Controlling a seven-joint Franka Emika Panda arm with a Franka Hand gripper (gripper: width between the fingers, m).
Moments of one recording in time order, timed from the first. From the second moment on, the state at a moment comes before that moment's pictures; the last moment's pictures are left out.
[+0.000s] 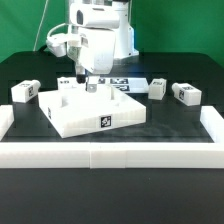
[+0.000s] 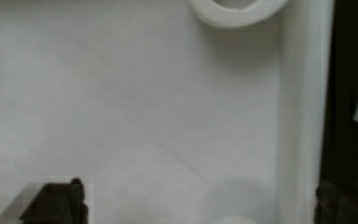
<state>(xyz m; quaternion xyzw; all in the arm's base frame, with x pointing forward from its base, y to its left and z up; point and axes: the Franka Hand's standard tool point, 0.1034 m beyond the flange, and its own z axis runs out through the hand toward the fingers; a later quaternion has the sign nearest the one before) 0.424 -0.068 0.036 0.58 0.81 0.00 0.05</state>
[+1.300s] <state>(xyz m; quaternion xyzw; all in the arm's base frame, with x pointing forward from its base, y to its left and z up) 0.398 -0.067 0.005 0.59 0.81 -0.01 0.02</state>
